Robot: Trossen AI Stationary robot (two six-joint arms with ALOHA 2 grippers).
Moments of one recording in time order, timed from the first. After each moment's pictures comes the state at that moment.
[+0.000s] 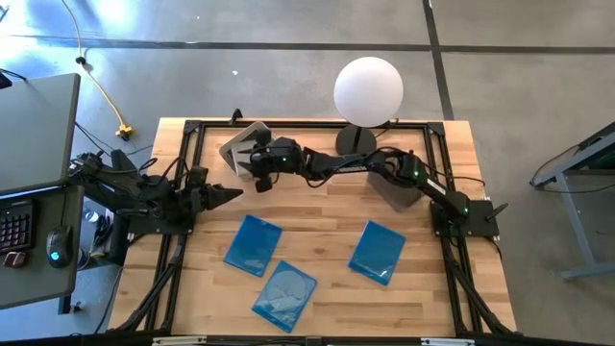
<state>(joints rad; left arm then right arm) -0.39 0.32 0.26 0.23 -0.51 -1.05 -0.21 2.41 1.89 0.41 0.02 -0.66</state>
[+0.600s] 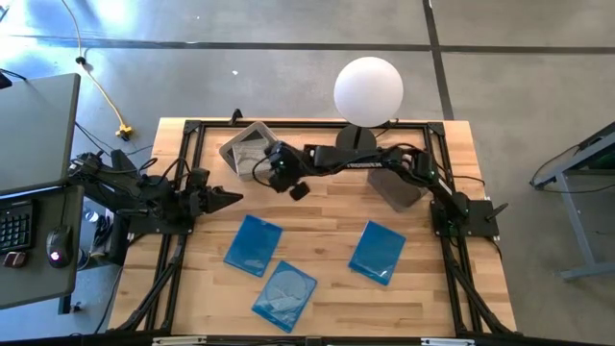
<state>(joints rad) -0.39 0.32 0.26 0.23 -0.42 -1.02 -0.19 2.25 1.88 -0.43 0.10 -0.96</state>
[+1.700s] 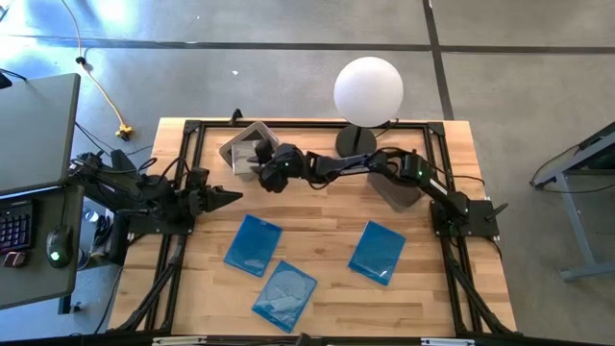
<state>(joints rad) -0.39 0.32 0.26 0.24 -0.44 -1.05 -0.20 2.37 1.76 0.33 0.08 -1.20</state>
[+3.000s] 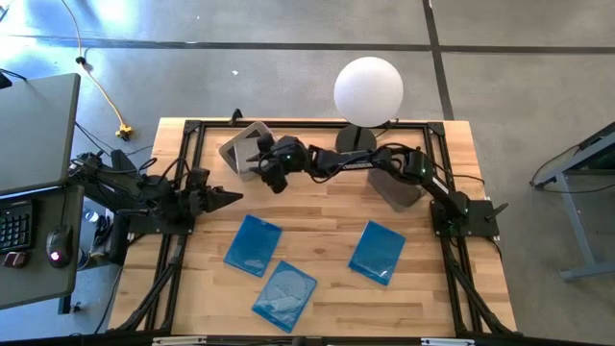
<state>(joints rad) -0.39 0.32 0.26 0.24 -0.44 -1.05 -0.23 2.33 1.77 0.32 -0.12 -0.97</state>
